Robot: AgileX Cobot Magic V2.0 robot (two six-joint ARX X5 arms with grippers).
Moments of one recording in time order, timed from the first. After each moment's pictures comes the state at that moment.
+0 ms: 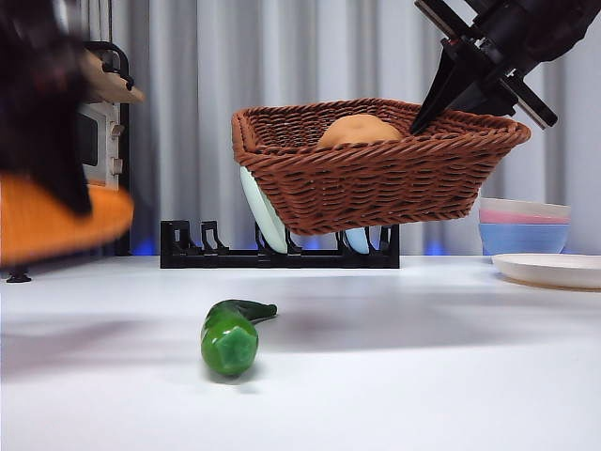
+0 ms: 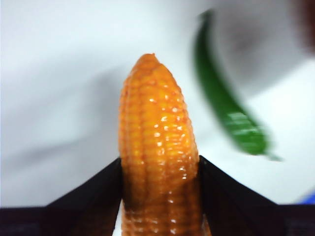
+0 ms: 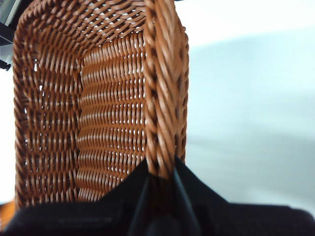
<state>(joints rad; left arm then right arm) -0.45 1.08 0.82 -0.72 0.17 -0.15 0.26 1.47 1.16 -0.39 -0.48 0.28</state>
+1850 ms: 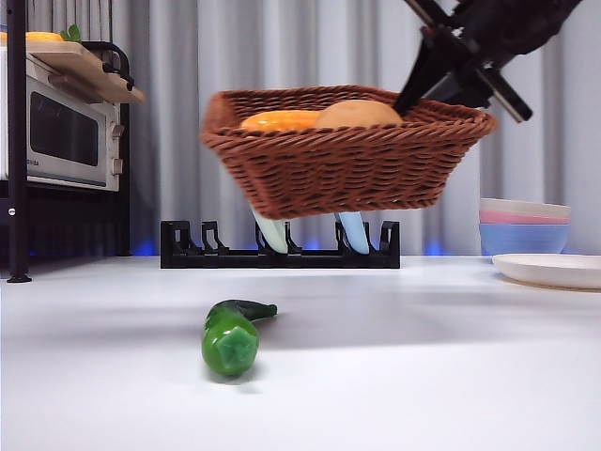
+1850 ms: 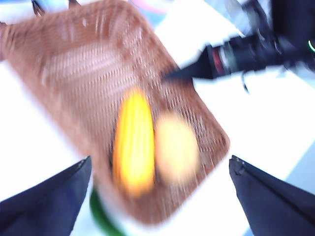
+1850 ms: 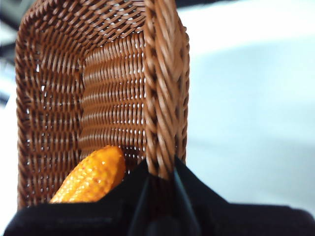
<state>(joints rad) -0.66 1.04 1.19 -0.64 0.16 -0.26 0.28 1.47 1.16 -0.32 -0.48 0.34</state>
